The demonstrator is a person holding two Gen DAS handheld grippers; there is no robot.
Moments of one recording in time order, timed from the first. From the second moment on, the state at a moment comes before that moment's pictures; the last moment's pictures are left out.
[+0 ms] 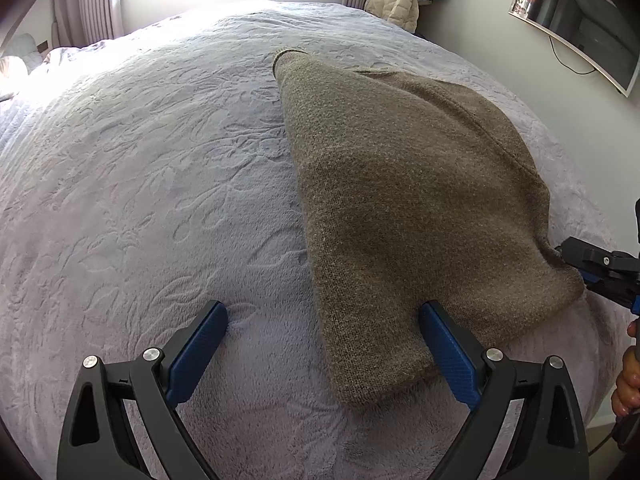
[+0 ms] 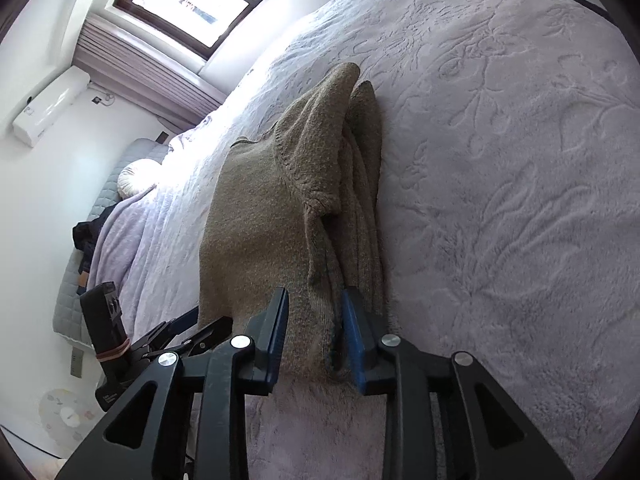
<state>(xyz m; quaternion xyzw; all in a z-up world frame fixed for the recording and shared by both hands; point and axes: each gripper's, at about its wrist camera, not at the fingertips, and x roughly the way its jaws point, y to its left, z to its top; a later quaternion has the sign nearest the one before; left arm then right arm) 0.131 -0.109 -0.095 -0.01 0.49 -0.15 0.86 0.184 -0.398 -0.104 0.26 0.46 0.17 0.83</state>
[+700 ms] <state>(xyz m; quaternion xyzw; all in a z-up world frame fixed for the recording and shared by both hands) 0.181 -0.094 -0.068 -0.10 0.49 -0.19 0.85 0.309 -0.424 -0.088 0.27 0.48 0.16 0.82</state>
